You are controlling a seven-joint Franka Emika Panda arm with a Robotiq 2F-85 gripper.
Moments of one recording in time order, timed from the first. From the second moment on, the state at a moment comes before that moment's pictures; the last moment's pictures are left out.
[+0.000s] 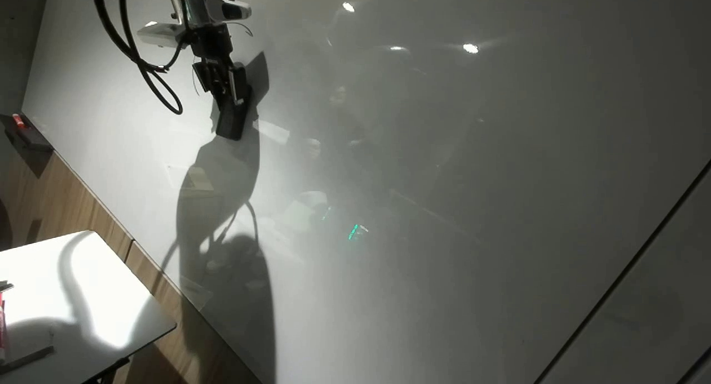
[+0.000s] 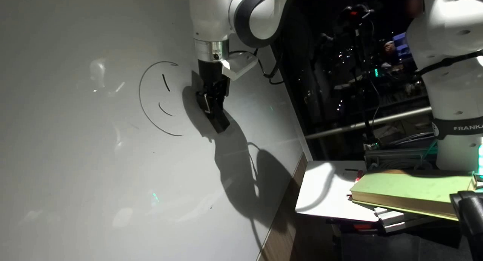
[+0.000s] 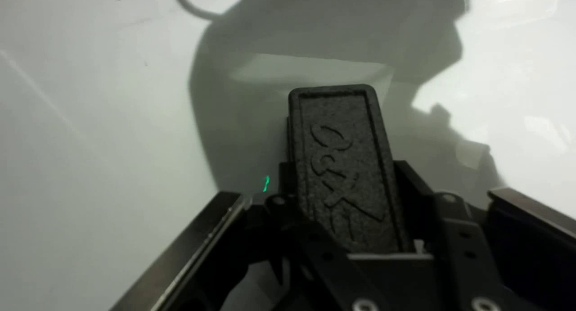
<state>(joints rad) 0.02 -0.24 0.20 -2.30 -0.59 2.53 0.69</state>
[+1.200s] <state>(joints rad) 0.12 -0.18 0.41 -2.26 -0.60 2.52 0.85</state>
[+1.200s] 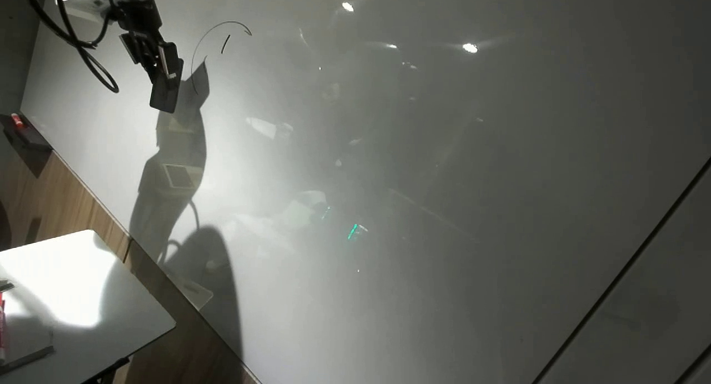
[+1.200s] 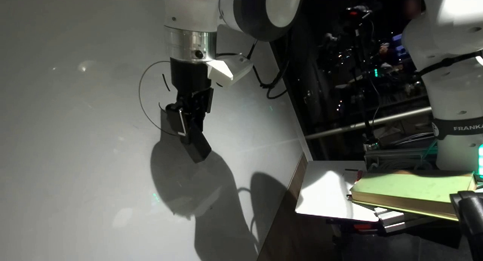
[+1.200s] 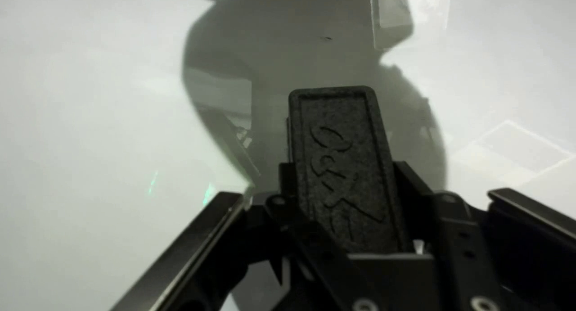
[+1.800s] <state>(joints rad) 0.17 -0.06 0.42 -2.03 -0.71 2.44 0.87</state>
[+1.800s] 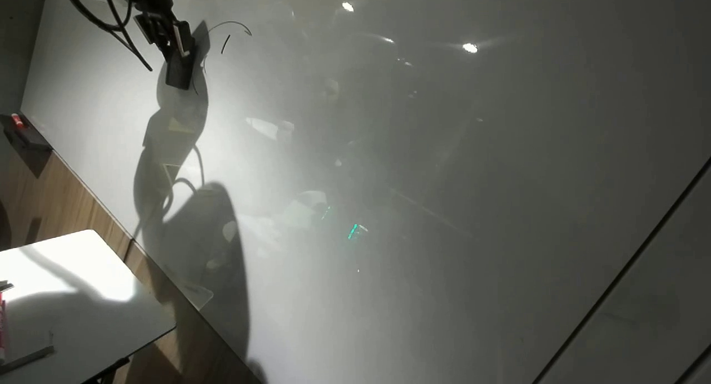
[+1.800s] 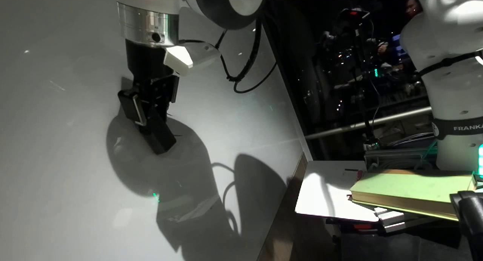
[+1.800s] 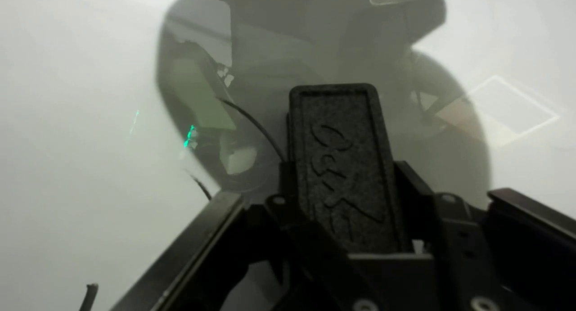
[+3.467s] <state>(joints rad) 0.15 -0.22 0.24 -2.14 -0.67 2.38 0.76</state>
